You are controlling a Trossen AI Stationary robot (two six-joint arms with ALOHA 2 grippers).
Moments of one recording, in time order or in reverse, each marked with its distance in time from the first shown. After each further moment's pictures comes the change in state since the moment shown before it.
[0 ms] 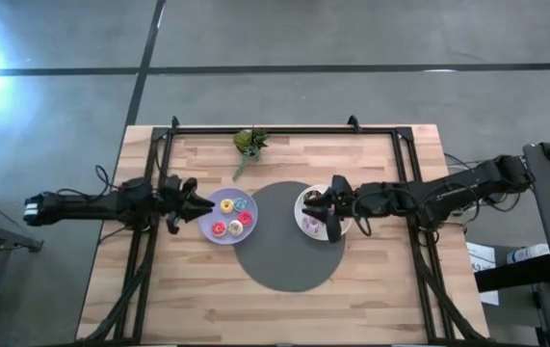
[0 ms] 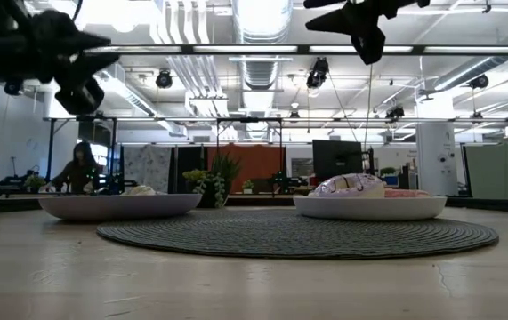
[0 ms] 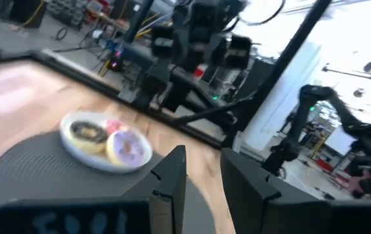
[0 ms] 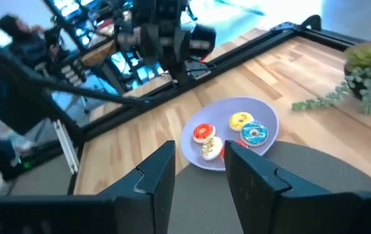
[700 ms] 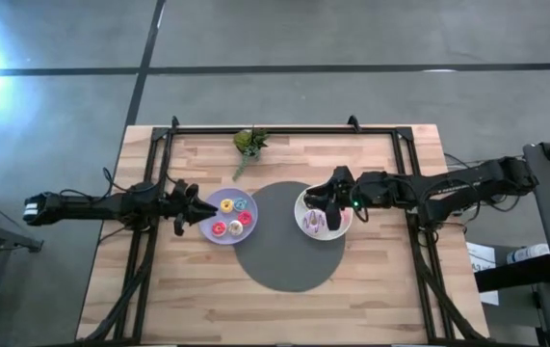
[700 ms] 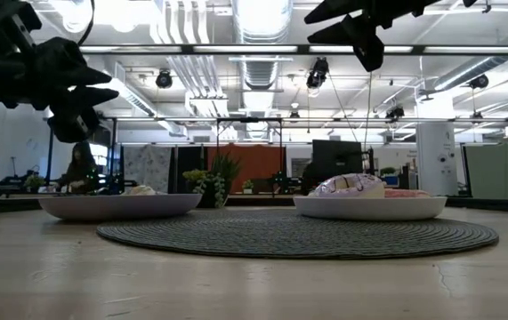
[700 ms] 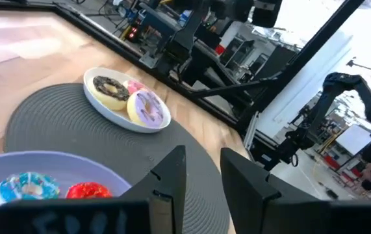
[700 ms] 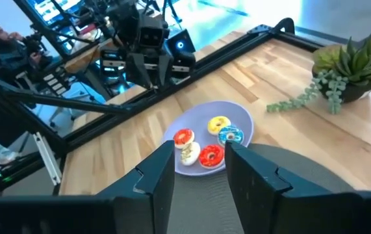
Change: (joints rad) left arm -0.004 -0.001 -0.070 -0.048 -0.023 -0.079; right arm -0.082 -0.031 -0.002 -0.050 -0.028 0.020
